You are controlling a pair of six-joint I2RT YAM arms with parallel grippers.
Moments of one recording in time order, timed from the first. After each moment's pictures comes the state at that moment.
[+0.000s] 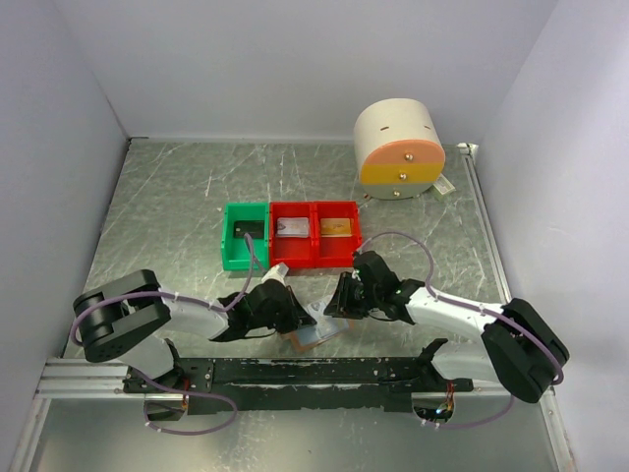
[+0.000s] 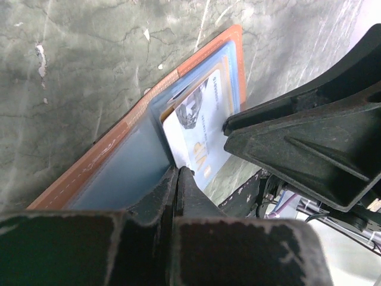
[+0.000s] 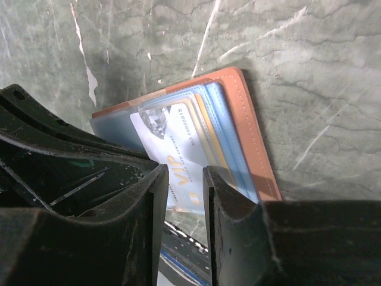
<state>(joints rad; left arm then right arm) -1.10 1.52 0.40 0.48 -0.01 -1.28 0.73 1.22 0.42 -0.09 -0.24 0.89</state>
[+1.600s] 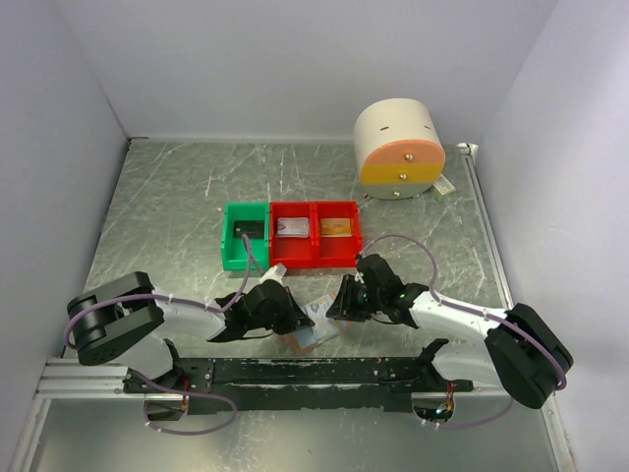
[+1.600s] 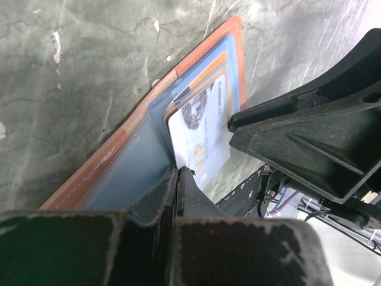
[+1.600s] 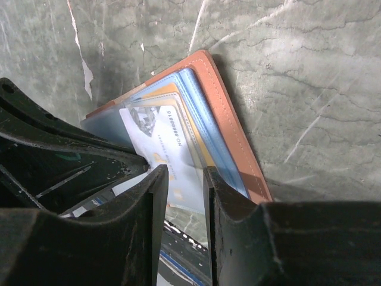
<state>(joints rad) -1.10 1.50 0.40 0.44 -0.02 -1.29 0.72 1.18 0.38 -0.08 -0.25 0.87</state>
